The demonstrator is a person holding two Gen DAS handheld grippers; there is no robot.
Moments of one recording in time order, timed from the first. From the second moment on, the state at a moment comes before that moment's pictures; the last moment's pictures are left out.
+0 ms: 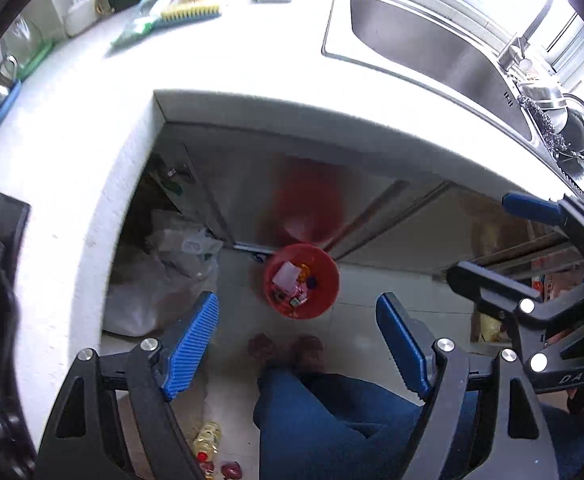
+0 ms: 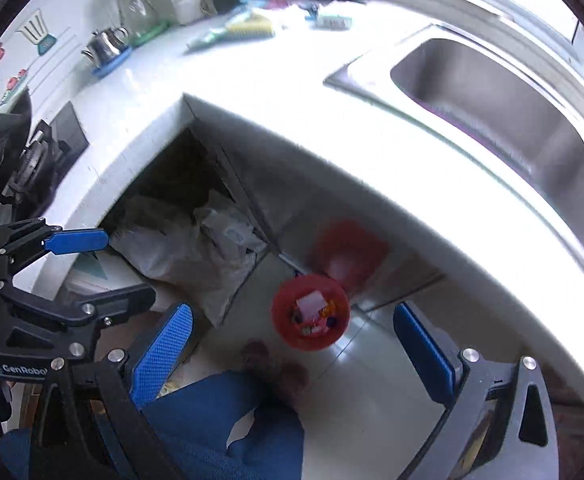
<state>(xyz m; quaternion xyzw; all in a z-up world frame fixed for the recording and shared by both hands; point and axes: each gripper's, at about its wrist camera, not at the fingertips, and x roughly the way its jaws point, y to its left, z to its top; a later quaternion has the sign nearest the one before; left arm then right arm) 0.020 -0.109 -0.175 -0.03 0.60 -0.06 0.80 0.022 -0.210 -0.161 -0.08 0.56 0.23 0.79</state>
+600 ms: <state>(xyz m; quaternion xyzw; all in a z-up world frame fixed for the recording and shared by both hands) 0.103 -0.043 -0.080 -0.02 0.51 -0.04 0.86 0.096 -0.178 -0.072 -0.07 0.46 0.24 0.85</state>
